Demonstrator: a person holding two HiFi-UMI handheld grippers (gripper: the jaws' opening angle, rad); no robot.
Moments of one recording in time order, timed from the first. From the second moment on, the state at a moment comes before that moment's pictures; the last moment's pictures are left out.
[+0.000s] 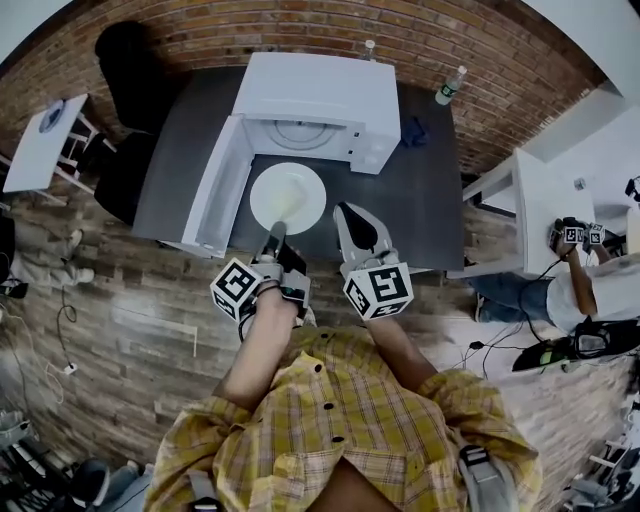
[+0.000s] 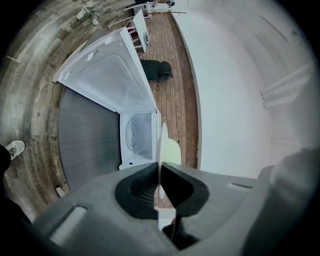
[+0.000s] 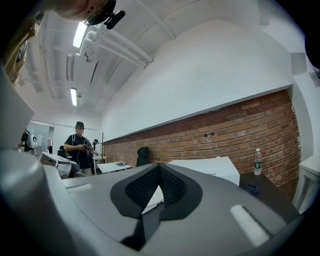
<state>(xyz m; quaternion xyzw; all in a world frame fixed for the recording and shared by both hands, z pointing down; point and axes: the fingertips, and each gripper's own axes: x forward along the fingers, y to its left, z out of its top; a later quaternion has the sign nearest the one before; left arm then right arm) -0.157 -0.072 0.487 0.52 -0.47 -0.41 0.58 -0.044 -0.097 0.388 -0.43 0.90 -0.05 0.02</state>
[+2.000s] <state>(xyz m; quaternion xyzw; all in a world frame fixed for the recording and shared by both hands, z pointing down) -0.164 -0.259 0.626 0.50 -0.50 -0.40 0.59 -0.029 -0.232 0.430 -0.44 0.90 -0.07 0.00</state>
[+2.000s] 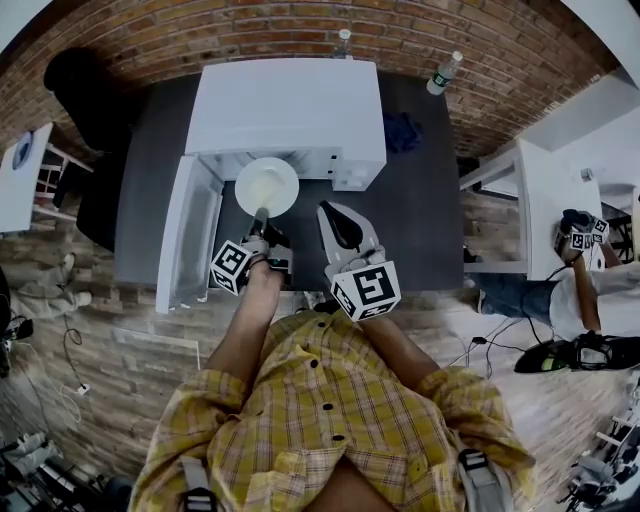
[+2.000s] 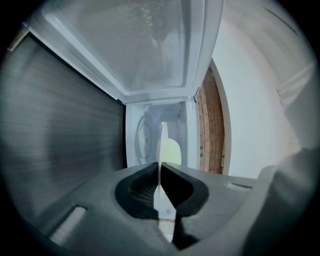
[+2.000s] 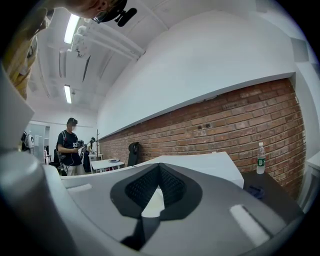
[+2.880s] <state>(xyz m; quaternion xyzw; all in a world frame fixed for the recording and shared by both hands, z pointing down) -0.173 -0.329 0.696 0.46 -0.53 -0.39 0.59 -0.014 -0.266 0.446 -0.46 0.88 -0.08 -0.01</state>
